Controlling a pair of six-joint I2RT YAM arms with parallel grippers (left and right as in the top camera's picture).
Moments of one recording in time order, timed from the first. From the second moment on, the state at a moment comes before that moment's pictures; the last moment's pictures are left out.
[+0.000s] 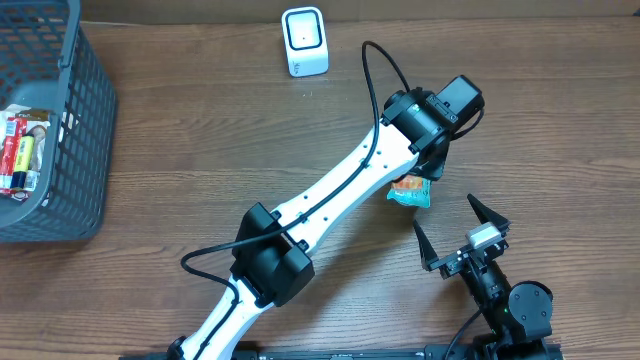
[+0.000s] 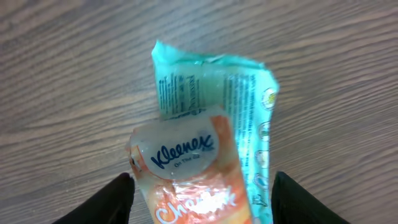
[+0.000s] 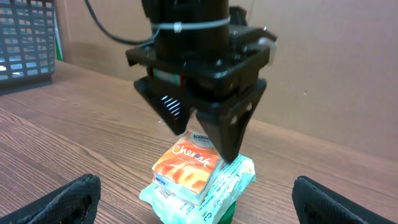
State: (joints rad) left arm -0.87 2.33 2.39 -1.33 -0.09 -0.58; right arm 0.18 0.01 0.02 -0.01 -0.24 -0.14
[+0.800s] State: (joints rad) left arm -0.92 2.33 2.40 -1.39 -0.11 -0.63; right arm 0.18 0.01 0.02 -0.01 -0.24 -0.14
